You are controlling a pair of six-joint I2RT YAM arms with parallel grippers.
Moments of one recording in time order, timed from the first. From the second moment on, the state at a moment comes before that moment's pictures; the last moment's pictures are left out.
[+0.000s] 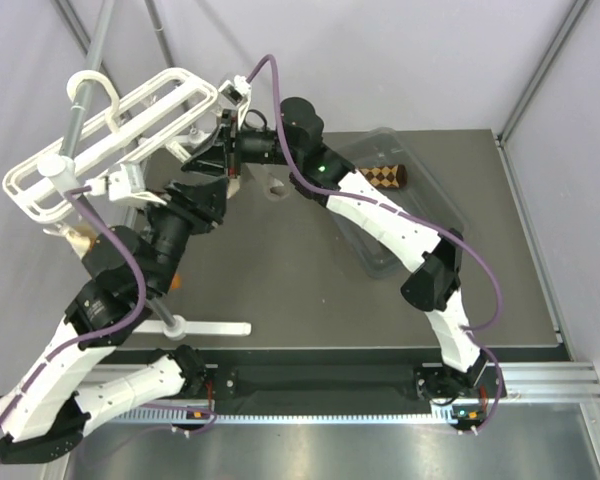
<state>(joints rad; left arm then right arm) -0.85 0.75 1.22 -0.34 -0.54 -0.52 0.90 2.13 2.34 0.05 -0.69 0.43</state>
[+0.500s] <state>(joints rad) -0.85 0.84 1.38 -0.26 -0.99 -0.54 0.87 2.13 2.33 0.14 -0.82 0.64</state>
